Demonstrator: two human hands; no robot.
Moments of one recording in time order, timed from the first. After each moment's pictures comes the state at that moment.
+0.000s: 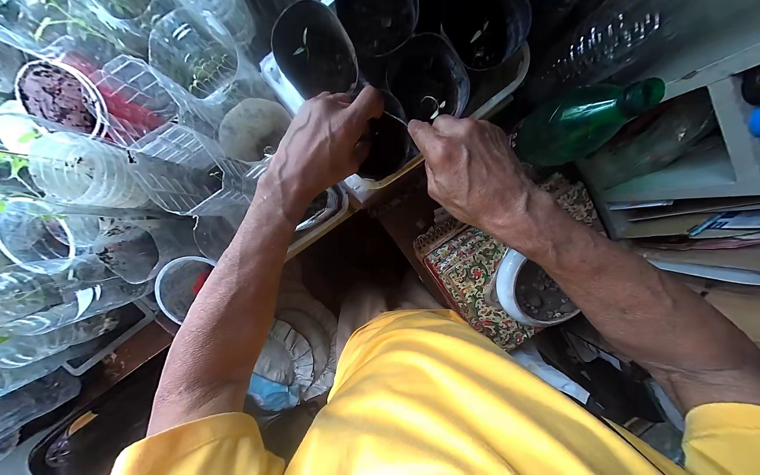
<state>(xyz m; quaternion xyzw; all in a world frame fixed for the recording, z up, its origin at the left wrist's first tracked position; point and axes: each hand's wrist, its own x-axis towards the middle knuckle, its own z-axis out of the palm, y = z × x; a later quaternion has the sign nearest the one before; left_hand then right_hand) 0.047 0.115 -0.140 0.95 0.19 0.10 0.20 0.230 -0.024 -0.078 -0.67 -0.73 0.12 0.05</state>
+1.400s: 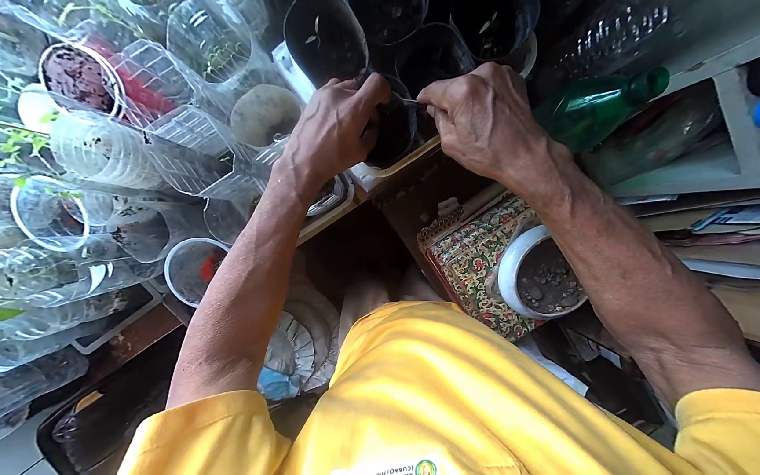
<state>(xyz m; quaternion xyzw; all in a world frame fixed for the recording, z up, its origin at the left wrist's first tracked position) 0.047 0.112 -0.148 0.95 0.21 0.12 0.20 0.256 0.002 -0.080 -0.67 -0.73 0.13 0.09</state>
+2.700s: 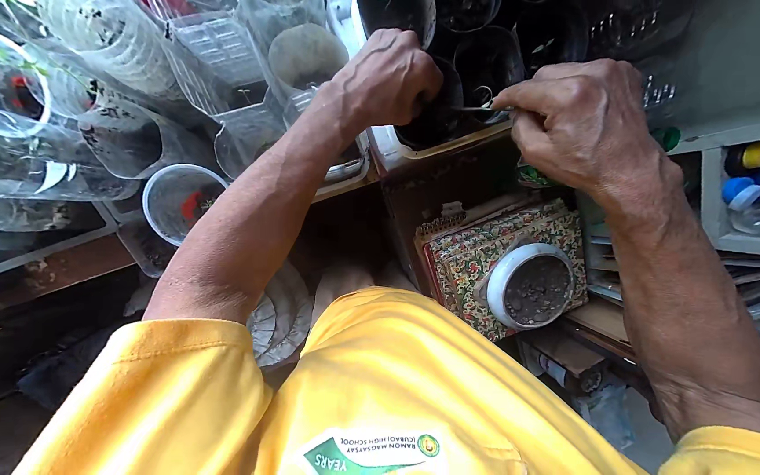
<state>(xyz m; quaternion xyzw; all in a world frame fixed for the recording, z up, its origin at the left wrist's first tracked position) 0.052 0.129 -0.141 0.96 0.18 0.07 0.20 0.275 -0.011 -0.032 -0.57 -0.82 0.09 0.04</state>
